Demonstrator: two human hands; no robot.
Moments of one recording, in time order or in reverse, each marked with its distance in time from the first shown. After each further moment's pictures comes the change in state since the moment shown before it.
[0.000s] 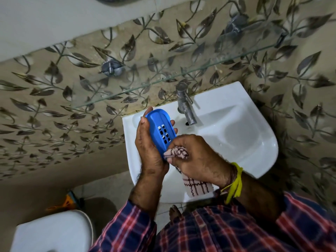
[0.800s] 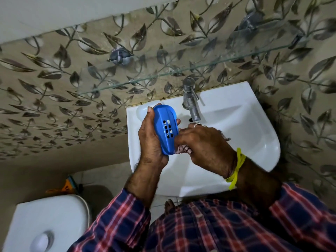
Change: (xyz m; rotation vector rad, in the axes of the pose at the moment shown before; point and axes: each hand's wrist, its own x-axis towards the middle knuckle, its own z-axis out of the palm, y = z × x) left_hand 0.001 0.007 0.002 -0.024 0.058 -0.199; right_hand 0.007 0.007 -0.021 -0.571 -0.082 -0.374
